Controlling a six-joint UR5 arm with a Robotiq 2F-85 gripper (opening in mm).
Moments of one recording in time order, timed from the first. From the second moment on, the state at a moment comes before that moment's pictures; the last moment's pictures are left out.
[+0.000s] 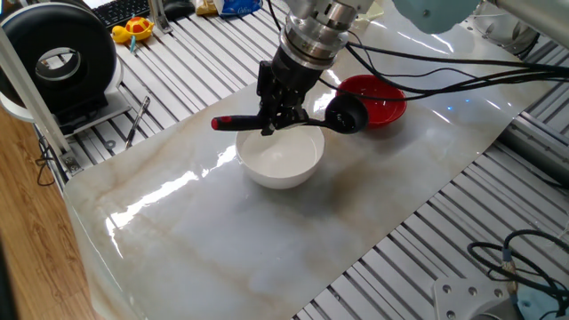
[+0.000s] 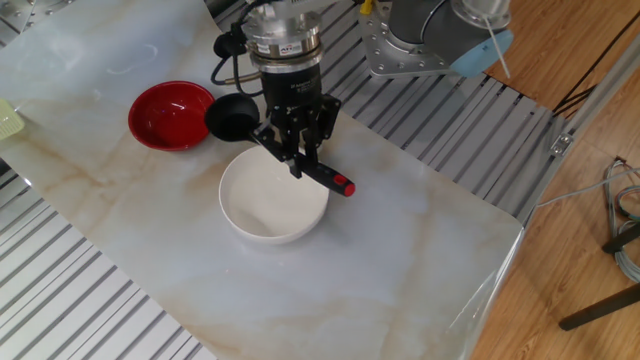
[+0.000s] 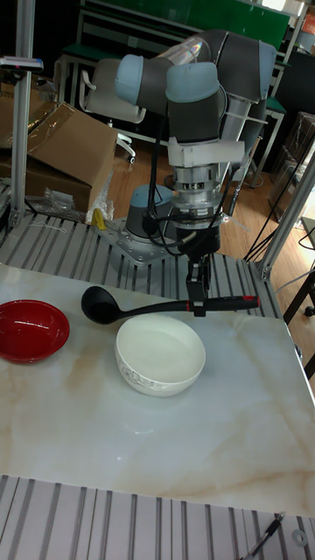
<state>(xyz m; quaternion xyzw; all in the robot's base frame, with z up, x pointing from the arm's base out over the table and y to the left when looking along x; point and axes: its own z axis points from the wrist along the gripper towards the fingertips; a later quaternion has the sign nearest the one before) 0.506 0.103 0.172 -0.59 0.78 0.07 0.19</state>
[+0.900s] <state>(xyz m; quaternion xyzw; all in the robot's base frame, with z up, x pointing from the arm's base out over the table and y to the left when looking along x) 0.491 0.072 0.175 -0.60 0.78 0.07 0.18</state>
